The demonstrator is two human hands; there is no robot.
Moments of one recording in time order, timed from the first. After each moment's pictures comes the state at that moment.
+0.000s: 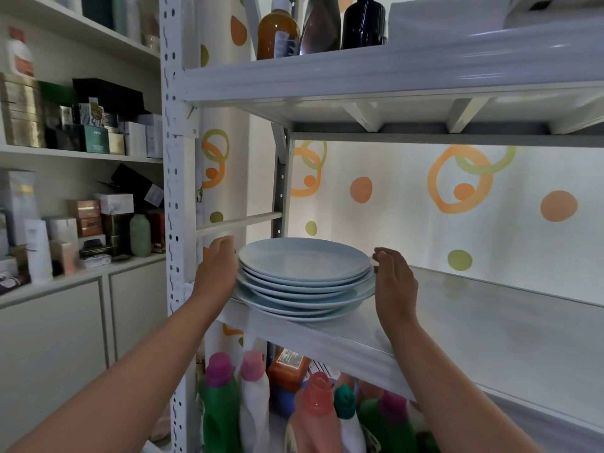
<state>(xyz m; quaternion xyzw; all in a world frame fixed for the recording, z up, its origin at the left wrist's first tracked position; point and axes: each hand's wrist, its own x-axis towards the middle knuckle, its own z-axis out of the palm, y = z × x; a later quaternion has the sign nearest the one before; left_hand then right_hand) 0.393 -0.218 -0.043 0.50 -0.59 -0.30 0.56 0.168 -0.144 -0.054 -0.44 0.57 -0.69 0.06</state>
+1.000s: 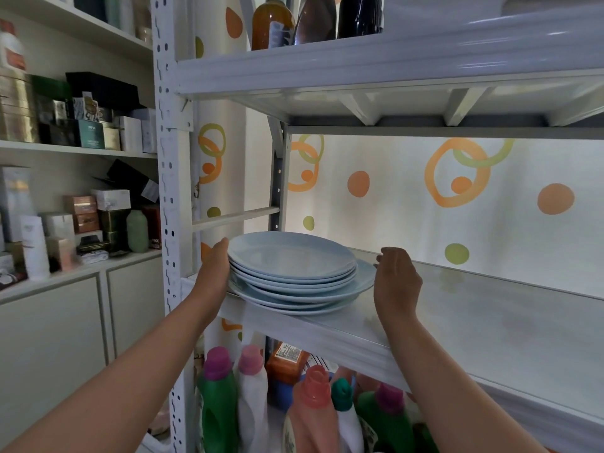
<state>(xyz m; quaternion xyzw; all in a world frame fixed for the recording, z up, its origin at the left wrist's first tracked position) 0.393 -0.230 -0.057 0.46 -0.51 -0.44 0.58 0.162 -0.147 -0.056 -0.38 0.60 -0.70 0.05</state>
